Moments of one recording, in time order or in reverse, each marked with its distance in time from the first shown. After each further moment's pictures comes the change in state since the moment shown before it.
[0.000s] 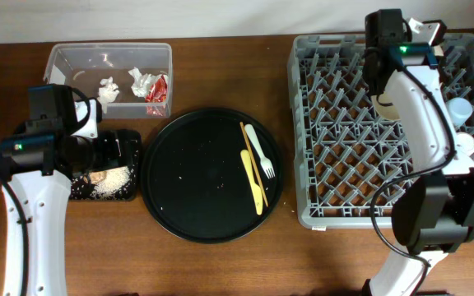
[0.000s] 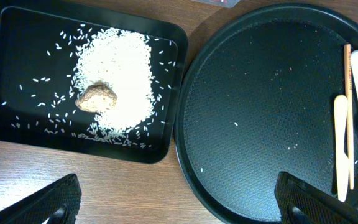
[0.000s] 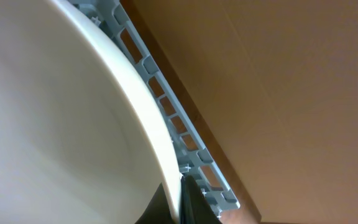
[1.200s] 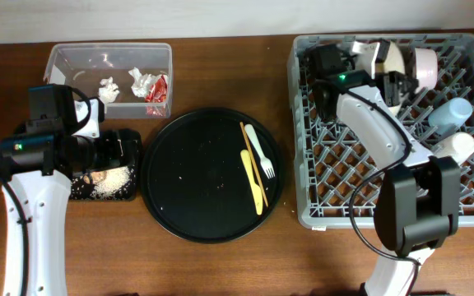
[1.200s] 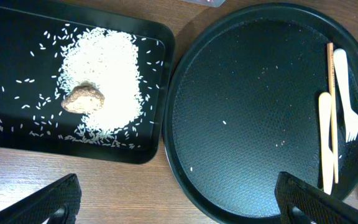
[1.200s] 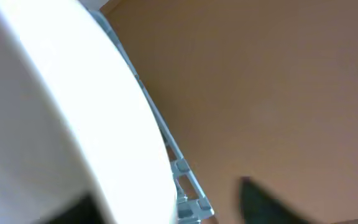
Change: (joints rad) left arm 0.000 0.000 0.000 0.001 0.045 0.000; right arm 0.196 0.016 -0.249 0.171 0.343 0.035
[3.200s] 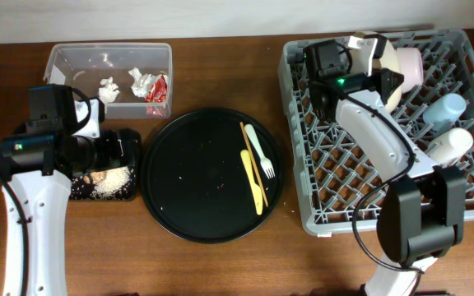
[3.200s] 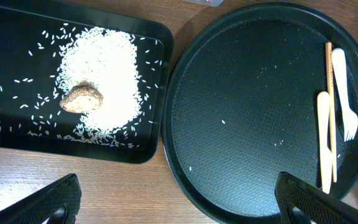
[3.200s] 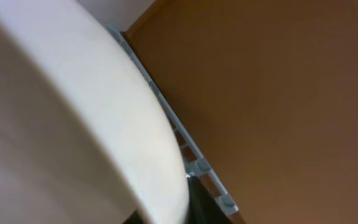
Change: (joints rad) left arm 0.000 0.000 0.000 -0.002 0.005 0.000; right arm 0.033 -0.058 -0.027 0.133 -0.085 -0.051
